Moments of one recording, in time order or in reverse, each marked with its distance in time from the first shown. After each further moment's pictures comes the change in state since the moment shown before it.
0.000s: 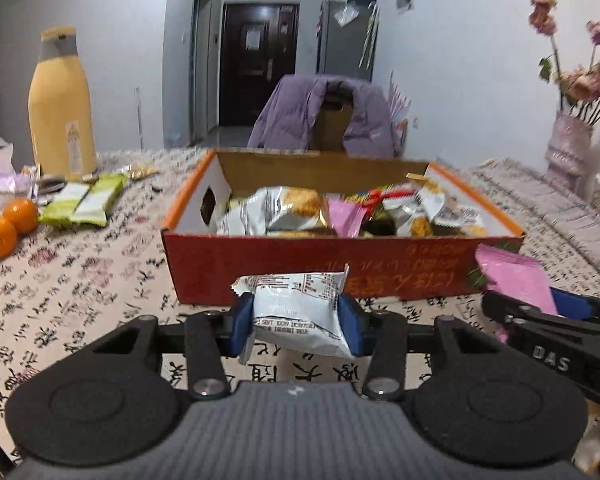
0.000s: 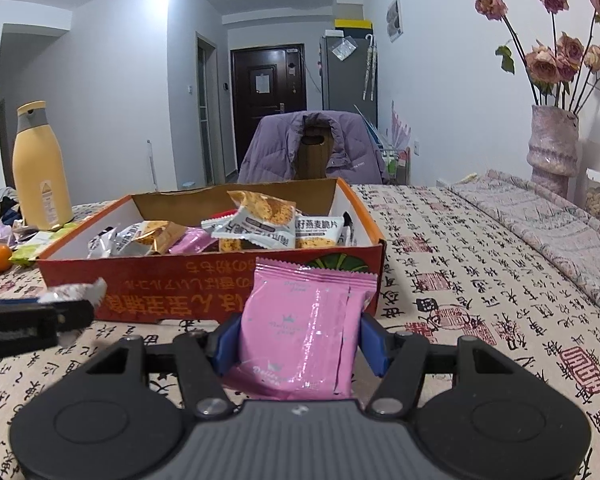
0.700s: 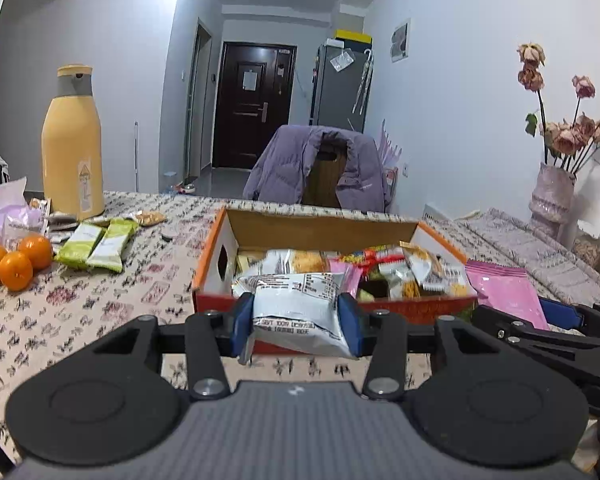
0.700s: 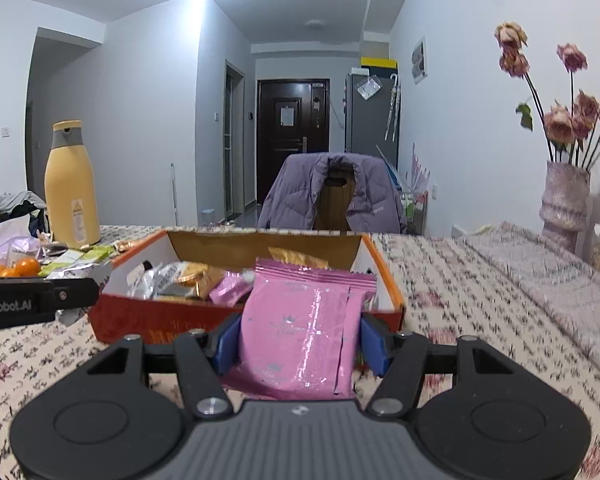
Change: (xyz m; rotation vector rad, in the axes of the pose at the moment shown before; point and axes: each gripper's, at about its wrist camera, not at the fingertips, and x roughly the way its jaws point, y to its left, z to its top) left arm -0.037 0.025 0.025 -0.039 -0.132 -0.042; right arm -0.037 0.021 0.027 -0.078 -0.112 0.039
